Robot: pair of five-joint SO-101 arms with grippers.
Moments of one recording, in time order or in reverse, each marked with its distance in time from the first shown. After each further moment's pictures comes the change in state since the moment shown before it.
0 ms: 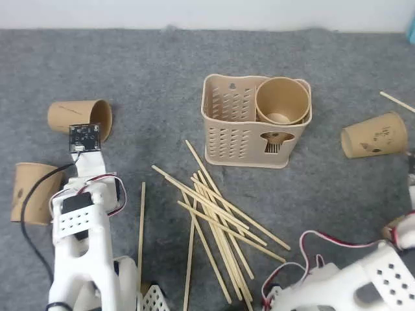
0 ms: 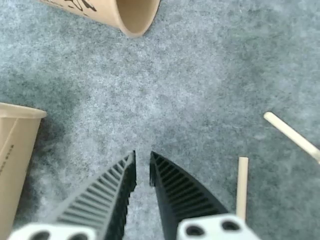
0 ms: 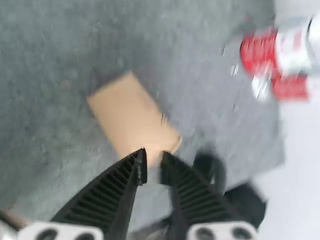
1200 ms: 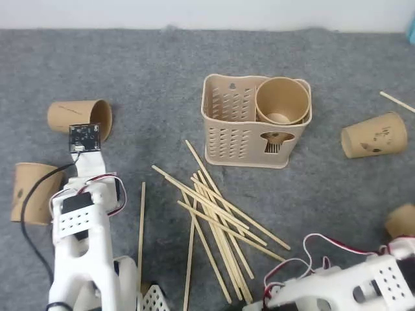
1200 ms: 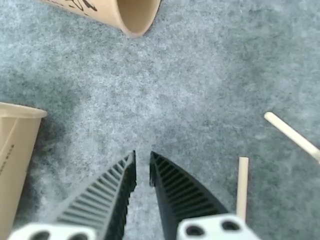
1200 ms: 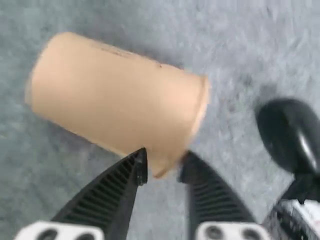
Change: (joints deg) left arm -0.1 0.0 0.0 0.0 0.0; right arm 5.3 0.2 39.8 -41.4 -25.8
